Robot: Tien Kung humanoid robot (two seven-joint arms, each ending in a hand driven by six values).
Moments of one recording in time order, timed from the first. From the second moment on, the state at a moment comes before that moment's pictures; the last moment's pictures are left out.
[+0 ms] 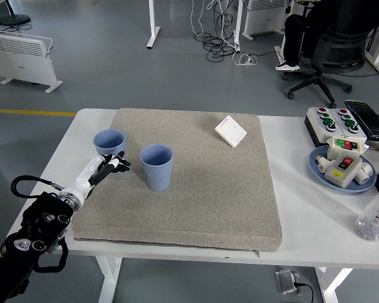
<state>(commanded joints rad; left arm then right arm) -0.74 0.13 -1.11 -0.43 1.33 -0.09 -0.34 0.07 -0.11 1.10 0.18 -0.87 -0.03 -0.17</state>
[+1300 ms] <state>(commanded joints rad) -0.81 0.11 -1.10 -0.34 1.35 -0.08 -0.36 0.08 -0.11 1.08 0.18 -0.86 -0.03 -0.17</state>
